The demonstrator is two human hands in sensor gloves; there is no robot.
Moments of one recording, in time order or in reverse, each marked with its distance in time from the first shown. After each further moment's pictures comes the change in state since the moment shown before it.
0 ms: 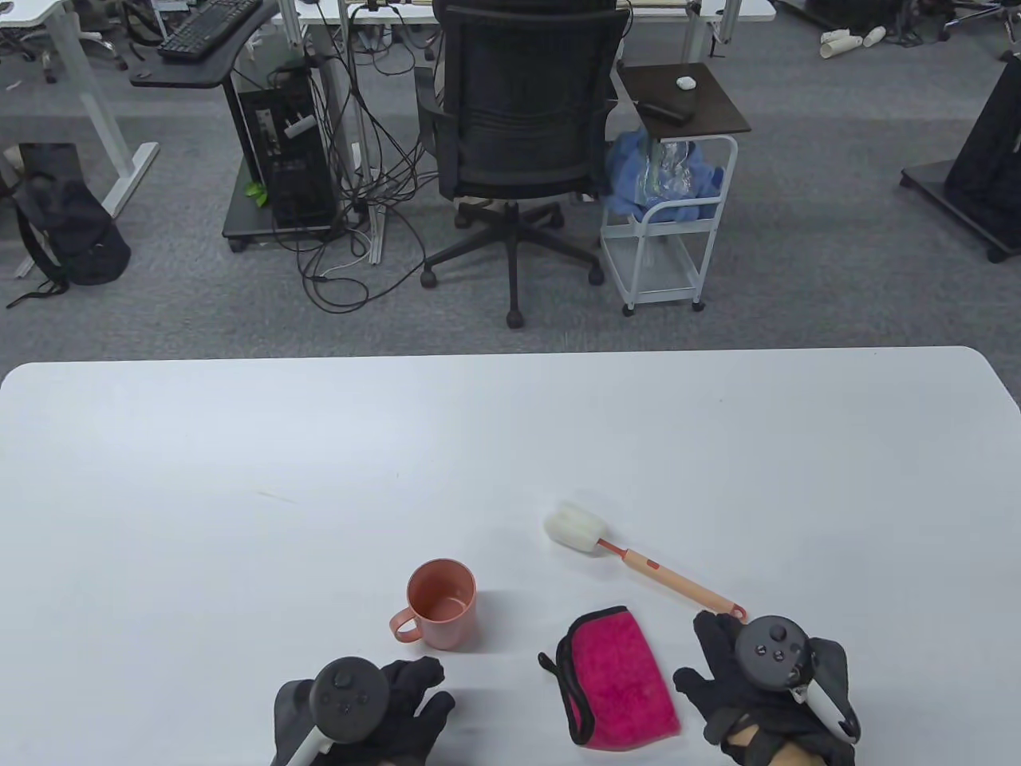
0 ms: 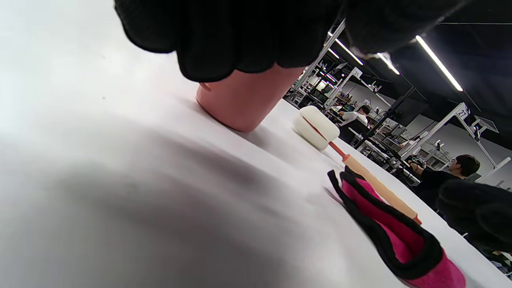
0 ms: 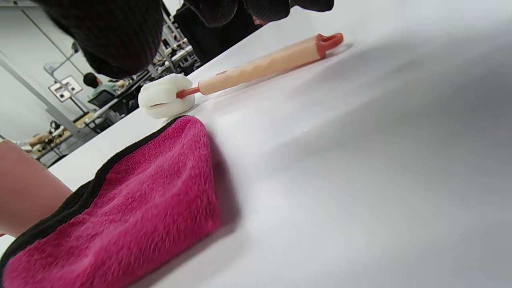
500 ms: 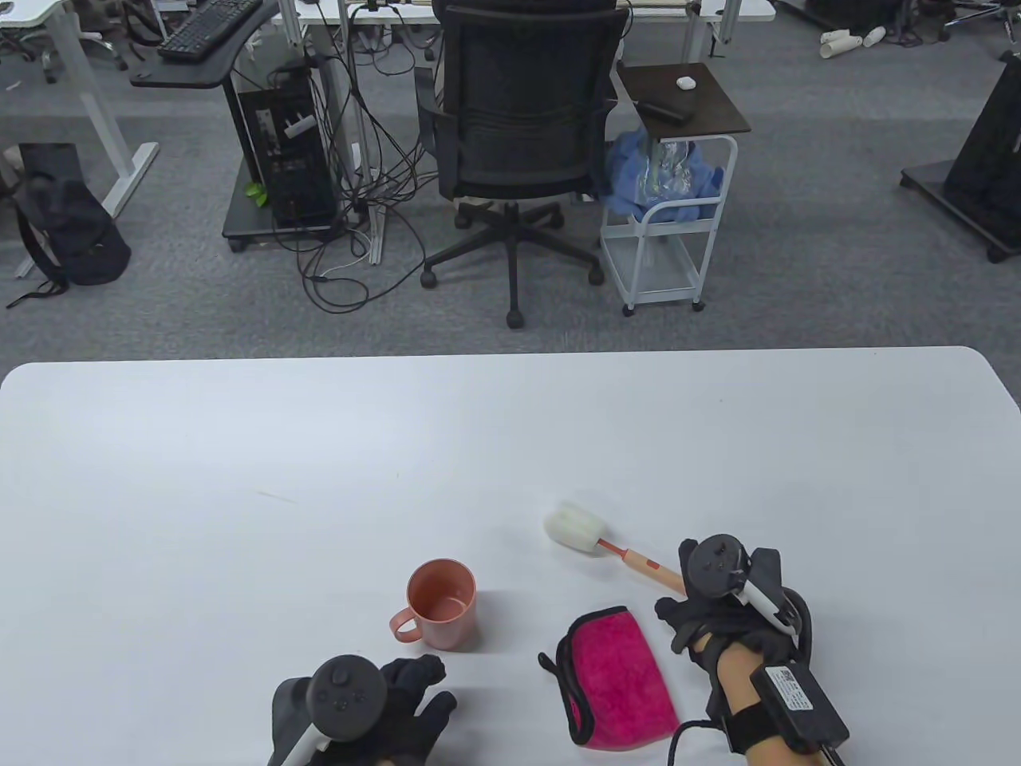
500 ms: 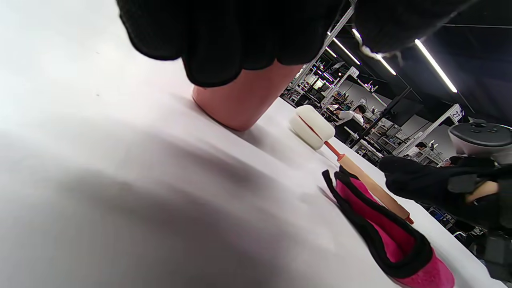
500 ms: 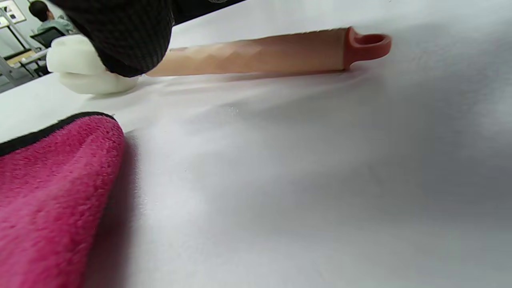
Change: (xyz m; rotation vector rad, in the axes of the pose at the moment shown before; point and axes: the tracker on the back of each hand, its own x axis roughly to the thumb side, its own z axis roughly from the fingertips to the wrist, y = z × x) left_hand 0.001 0.001 -0.001 -0.004 -0.017 0.003; right_hand 0.013 -0.003 -0.090 0.071 0.116 0.191
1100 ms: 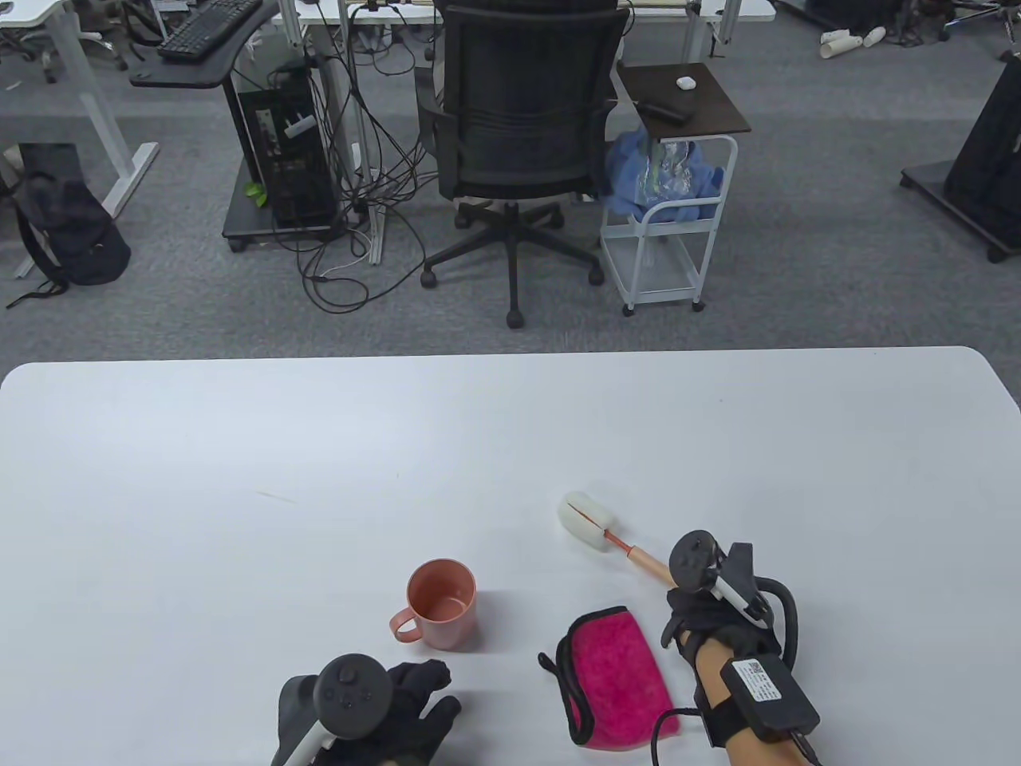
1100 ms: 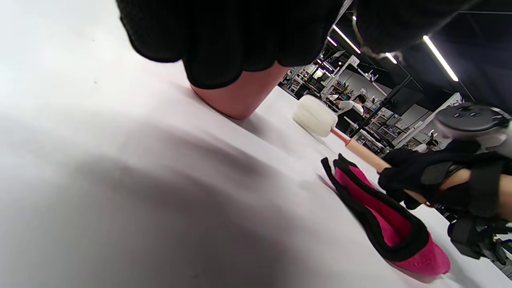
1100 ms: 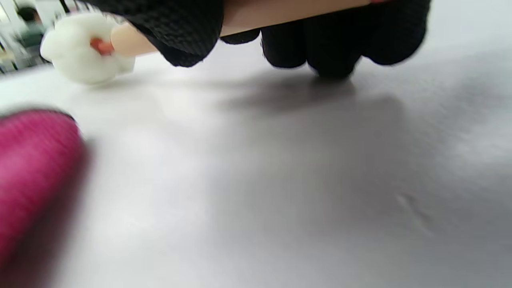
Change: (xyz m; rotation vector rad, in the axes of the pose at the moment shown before) left_hand 0.002 -0.004 -0.003 -0.049 0.000 -0.009; right_hand 0.009 -0.003 0.004 -0.155 0.037 0.031
